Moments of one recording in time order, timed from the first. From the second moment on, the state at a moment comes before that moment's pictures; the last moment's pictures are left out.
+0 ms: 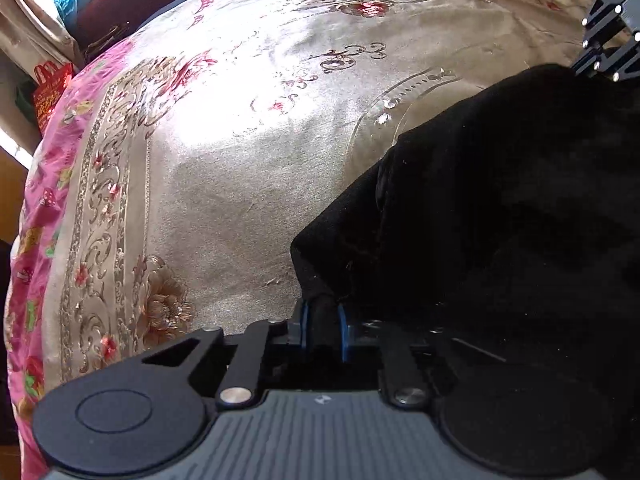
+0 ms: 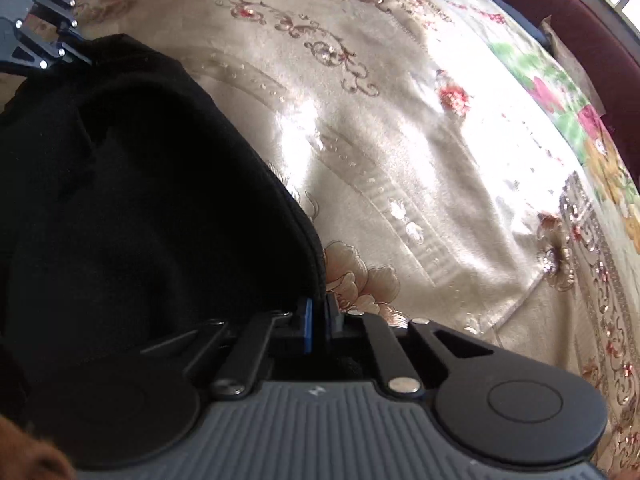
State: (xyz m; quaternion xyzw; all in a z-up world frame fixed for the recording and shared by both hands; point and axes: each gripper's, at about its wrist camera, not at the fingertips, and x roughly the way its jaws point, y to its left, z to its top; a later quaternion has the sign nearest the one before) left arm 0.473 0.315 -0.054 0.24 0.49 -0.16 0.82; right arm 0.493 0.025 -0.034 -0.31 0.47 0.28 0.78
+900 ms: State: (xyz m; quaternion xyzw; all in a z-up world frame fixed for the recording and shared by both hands) left arm 0.184 0.294 -0.039 0.31 0.40 -0.05 0.86; right arm 0.157 0.019 -0.034 -0.31 0.41 0.39 0.77
